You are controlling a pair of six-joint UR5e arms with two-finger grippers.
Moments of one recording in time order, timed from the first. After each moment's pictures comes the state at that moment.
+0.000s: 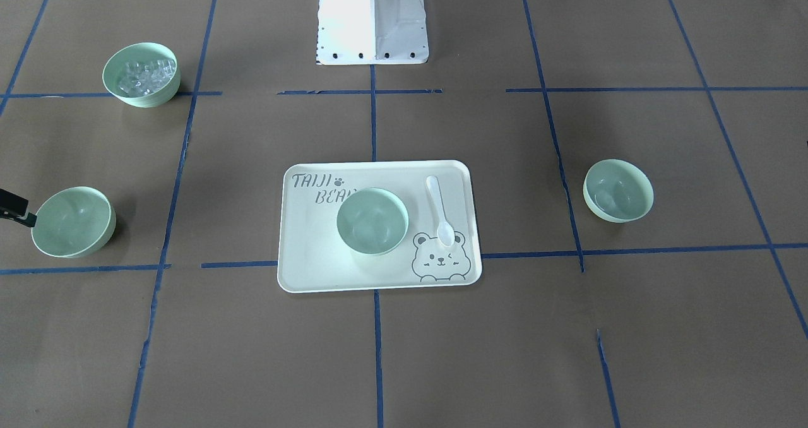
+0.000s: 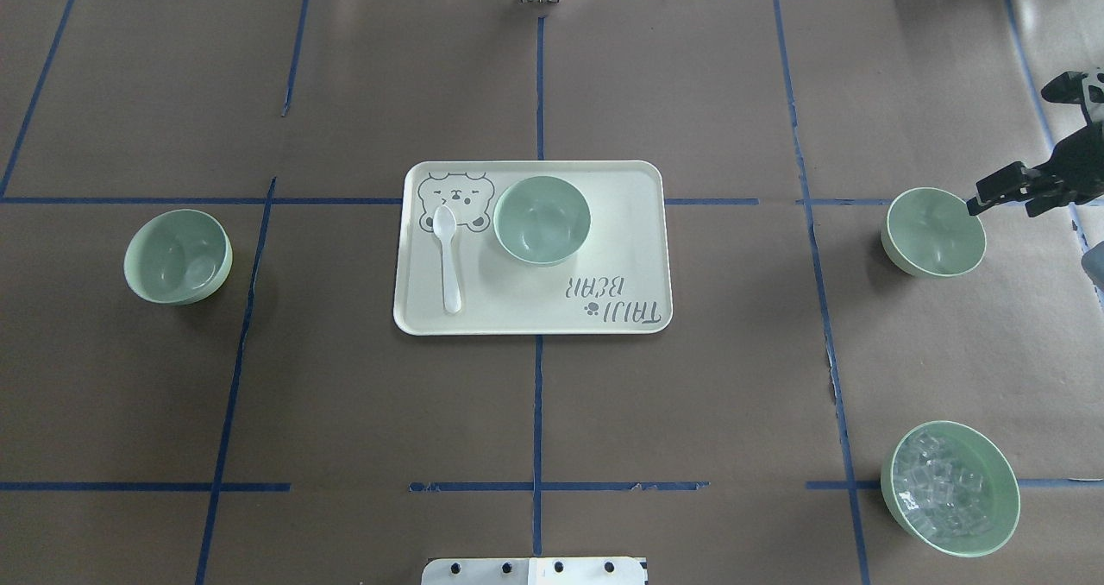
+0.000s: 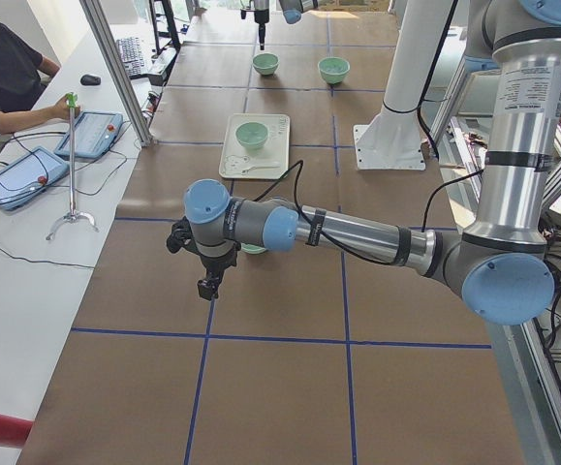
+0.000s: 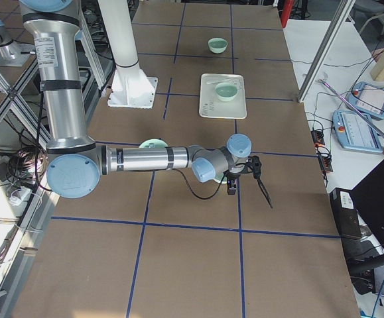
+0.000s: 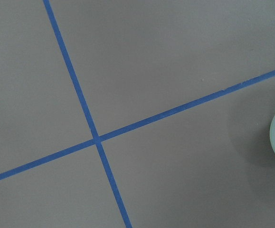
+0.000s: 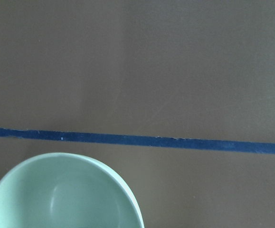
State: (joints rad) left arm -1.49 -1.64 -1.70 -1.56 -2.37 0.18; right arm 1.18 -1.46 1.43 -1.07 2.37 0.58
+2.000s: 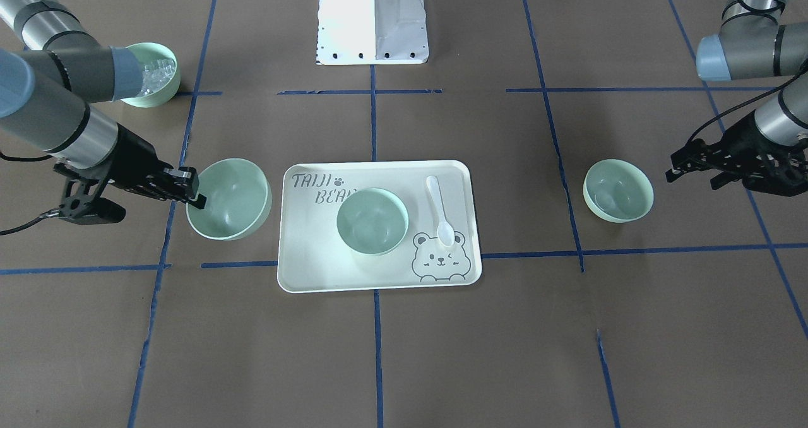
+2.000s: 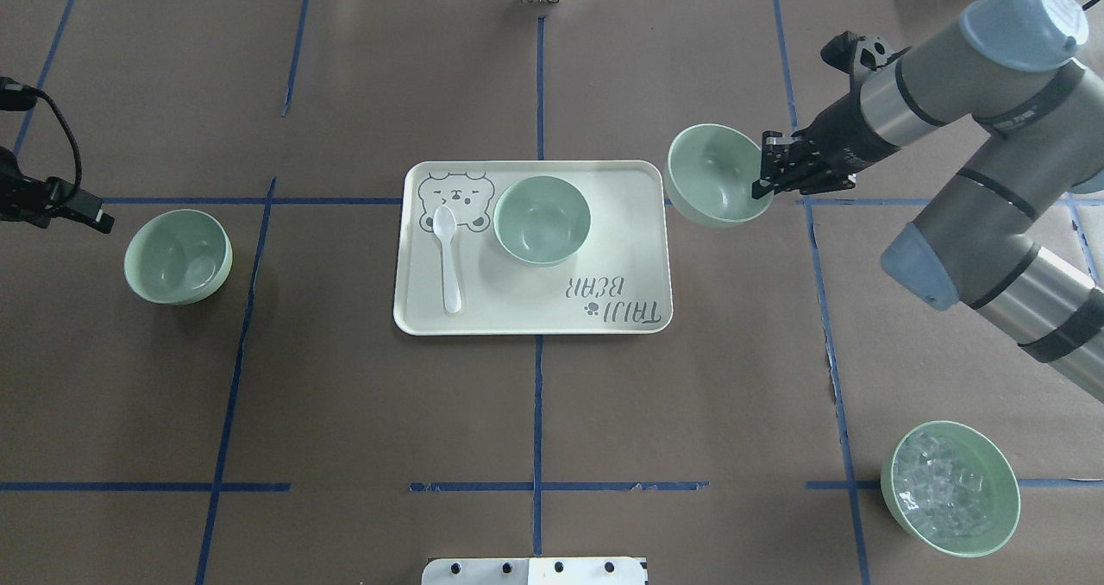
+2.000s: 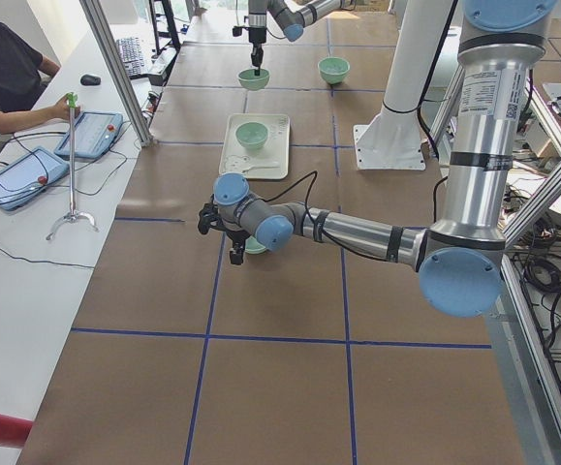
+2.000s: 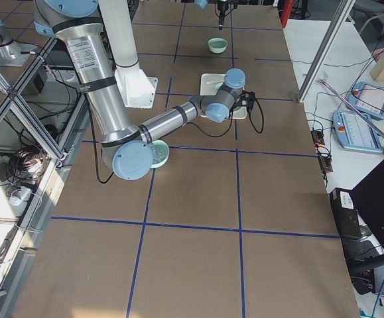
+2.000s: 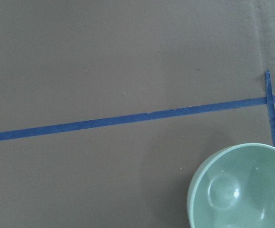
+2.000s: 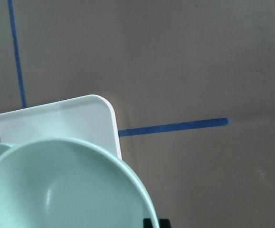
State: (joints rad) left arm -1.10 -1.65 -1.62 -2.01 -2.36 -0.58; right arm 0.90 -1.18 1.65 -1.06 2.32 1.27
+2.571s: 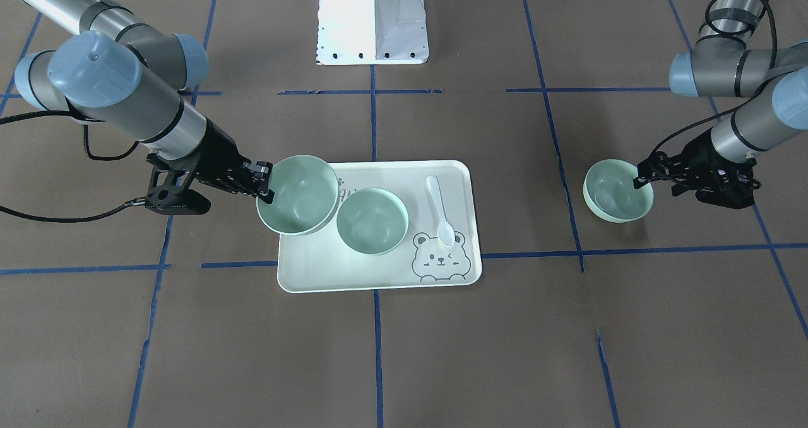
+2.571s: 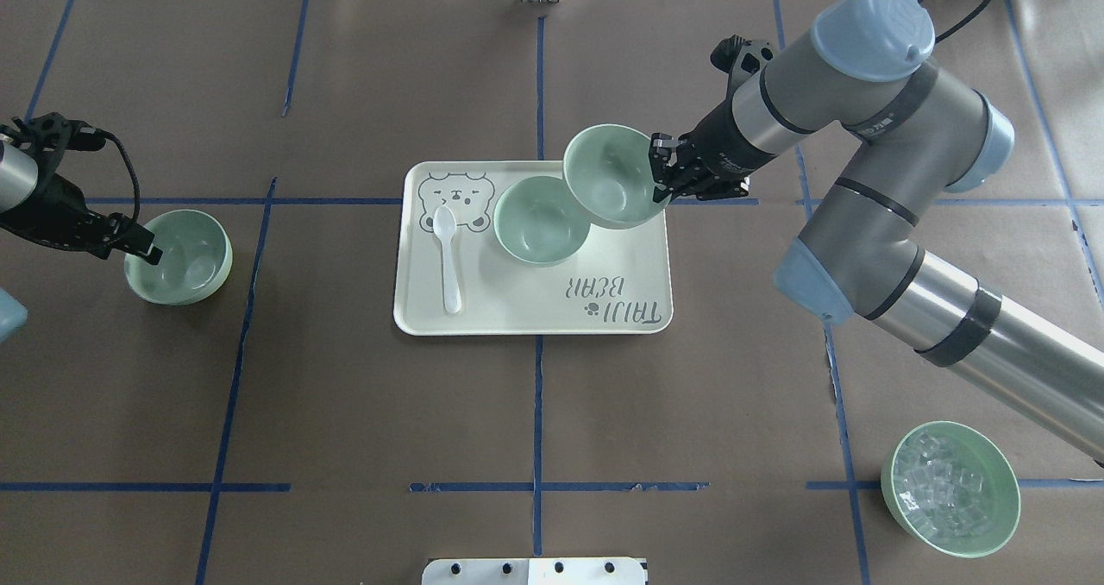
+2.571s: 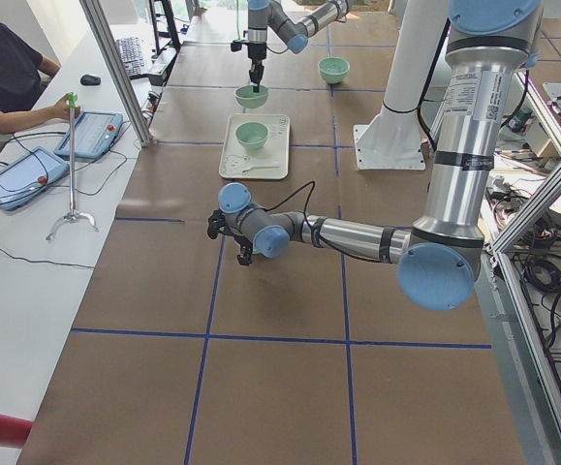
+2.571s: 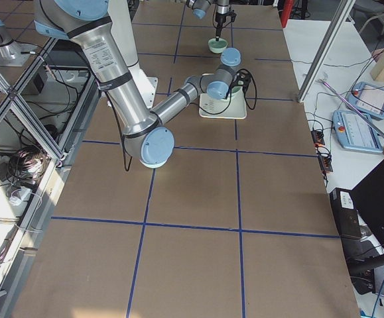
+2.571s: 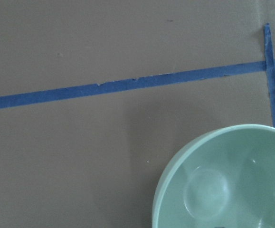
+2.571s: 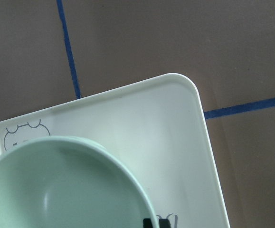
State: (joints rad) left arm -1.01 -1.69 -1.52 -2.09 -2.35 -0.62; right arm 0.79 -1.01 1.62 -1.17 2.20 1.41
